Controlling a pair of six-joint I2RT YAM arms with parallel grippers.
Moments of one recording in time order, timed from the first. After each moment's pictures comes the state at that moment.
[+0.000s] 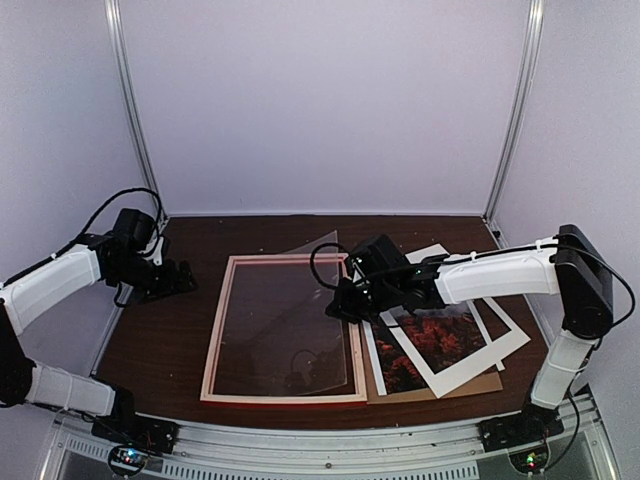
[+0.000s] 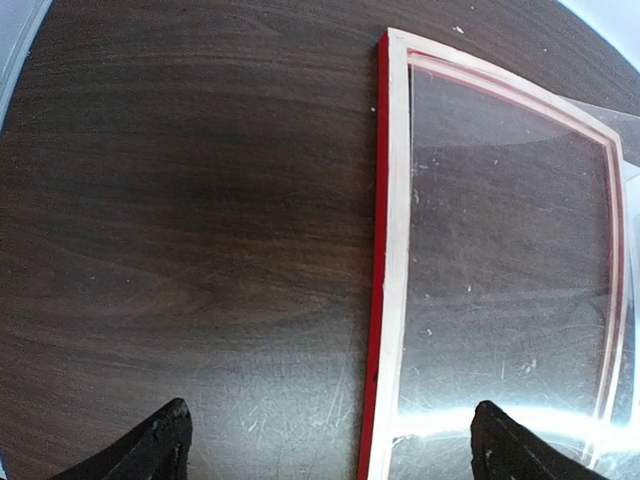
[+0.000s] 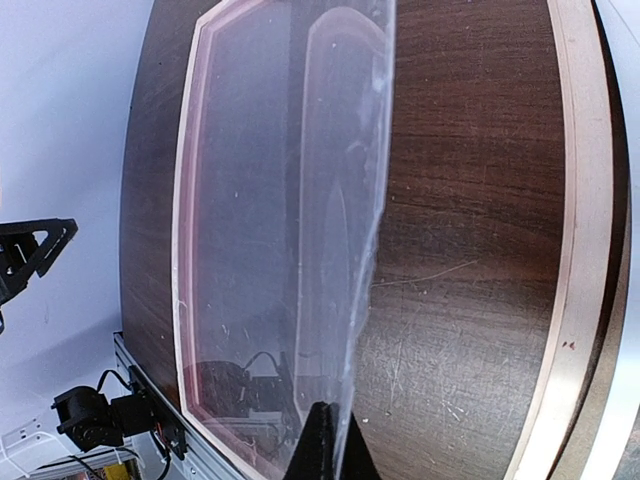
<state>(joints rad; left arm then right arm) -0.19 1.21 0.89 -0.70 0.12 -0.37 0.91 1.76 1.13 -0.12 -0.14 1.02</state>
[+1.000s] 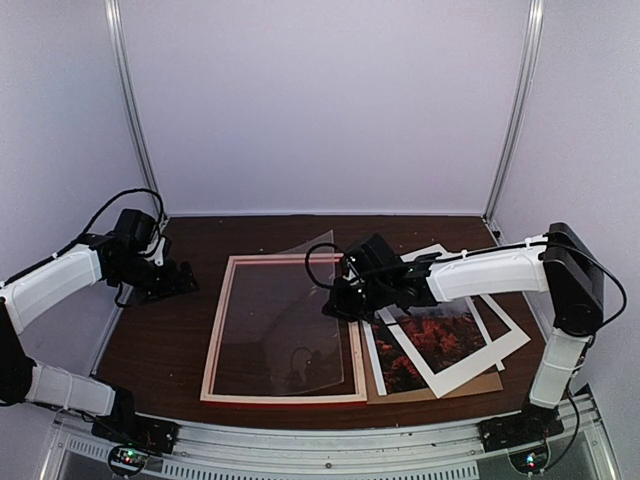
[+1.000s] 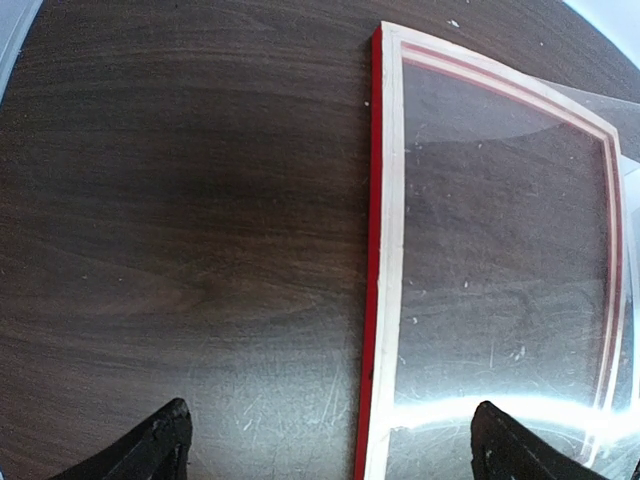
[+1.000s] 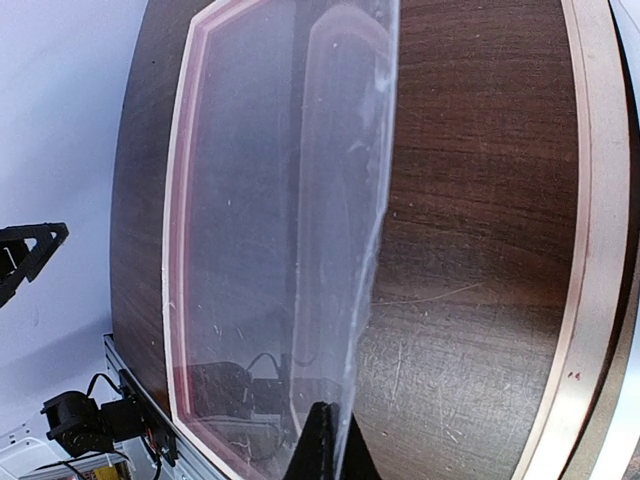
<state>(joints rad) -0.20 1.22 0.89 -0.70 0.13 -0.37 0.91 1.81 1.18 -0.13 -0.14 0.99</state>
